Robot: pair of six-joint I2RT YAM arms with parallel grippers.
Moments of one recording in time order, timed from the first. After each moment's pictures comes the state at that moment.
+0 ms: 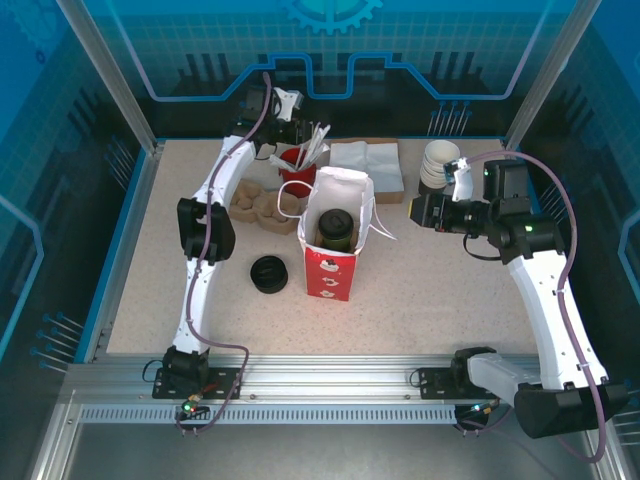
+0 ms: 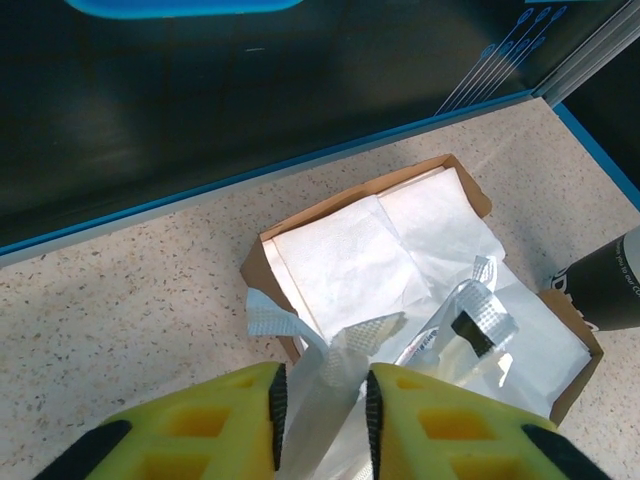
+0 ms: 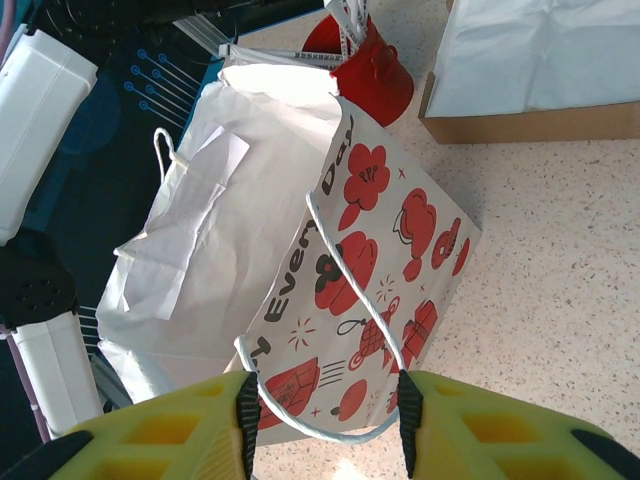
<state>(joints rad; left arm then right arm) -0.17 2.53 2.55 -0.63 0.50 -0.11 0.10 1.09 1.29 -0.91 -0.60 0.31</state>
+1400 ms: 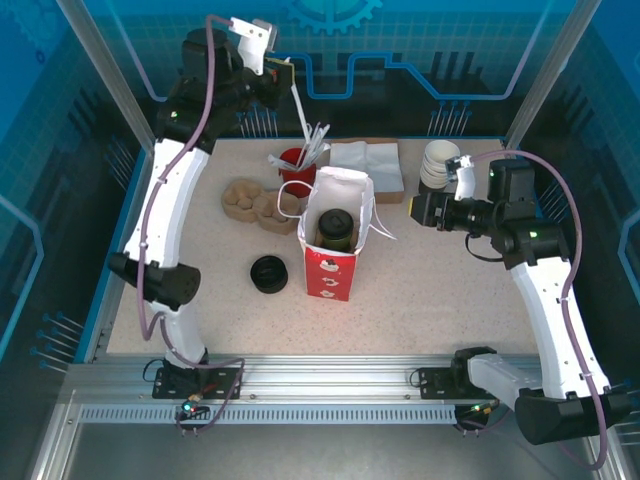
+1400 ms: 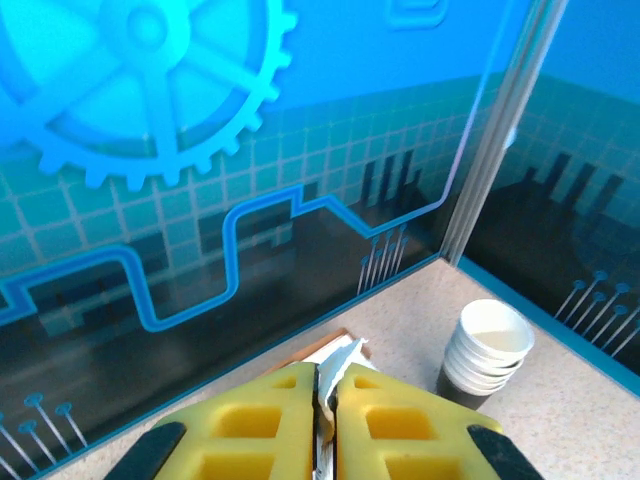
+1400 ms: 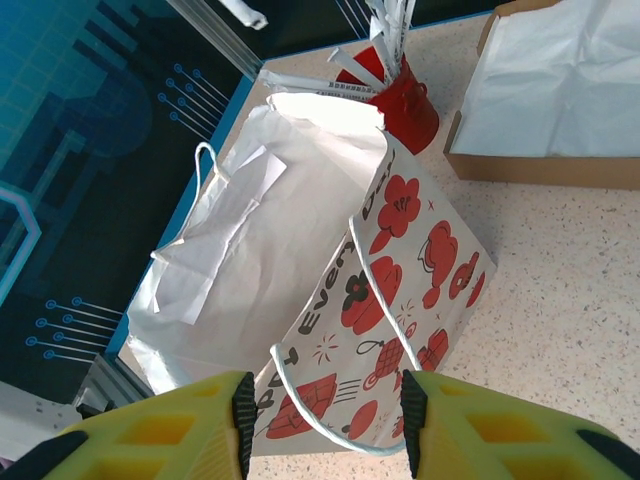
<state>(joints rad) -0.28 1.87 2.43 -0.74 0.34 -0.03 0.10 1.06 1.29 -0.86 -0.63 0.28</state>
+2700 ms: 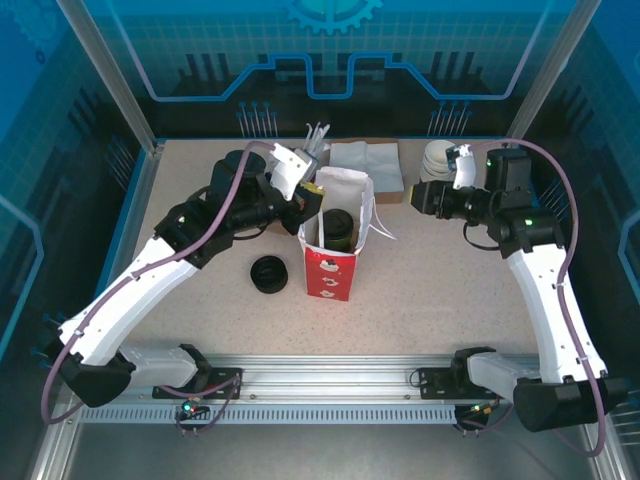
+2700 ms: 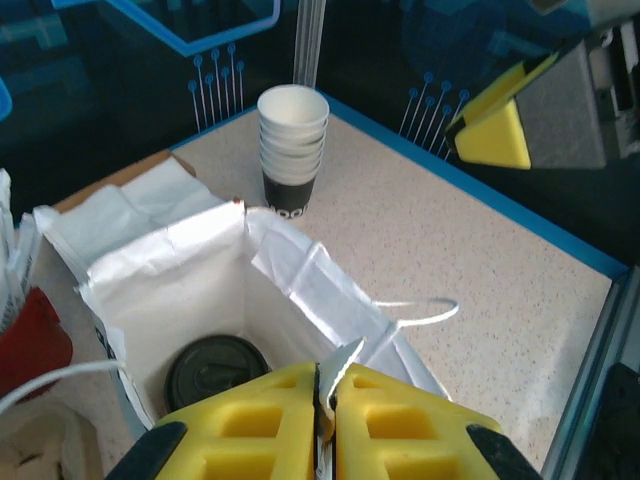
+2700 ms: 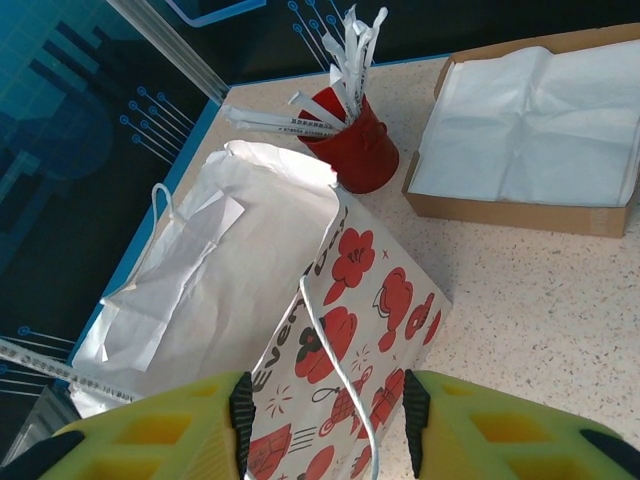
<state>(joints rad) -0.68 1.25 1.46 -0.62 0.18 -0.08 0.10 1.13 1.33 -0.81 -0.55 0.26</state>
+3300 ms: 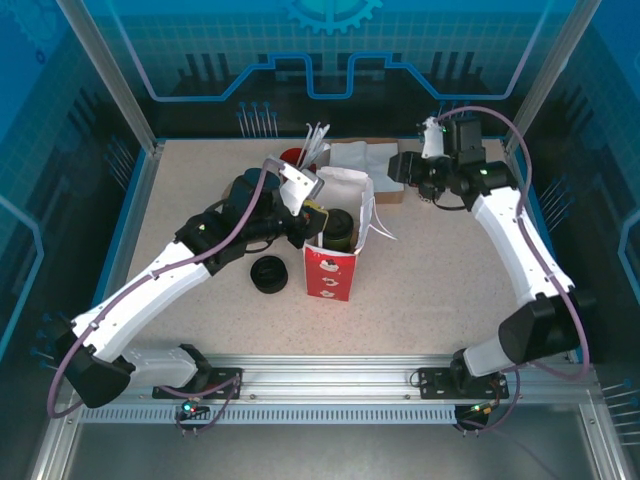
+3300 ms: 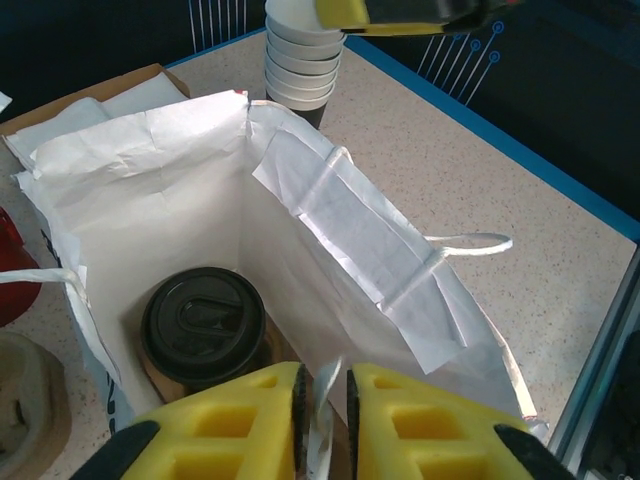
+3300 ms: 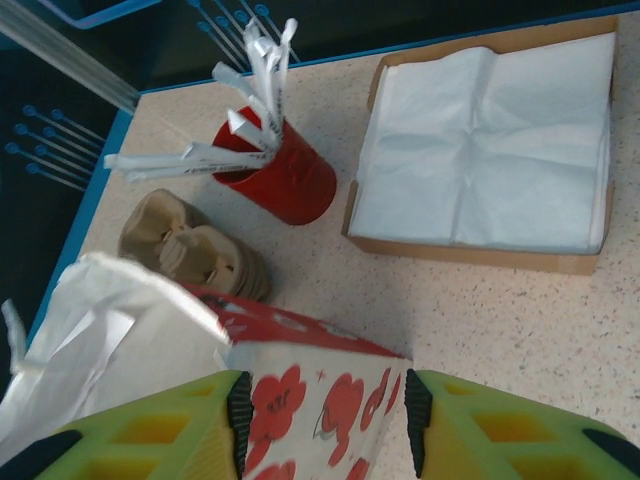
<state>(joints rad) -0.68 1.25 1.29 -0.55 0.17 -0.12 0.21 1.50 1.54 -0.73 -0.33 0.34</state>
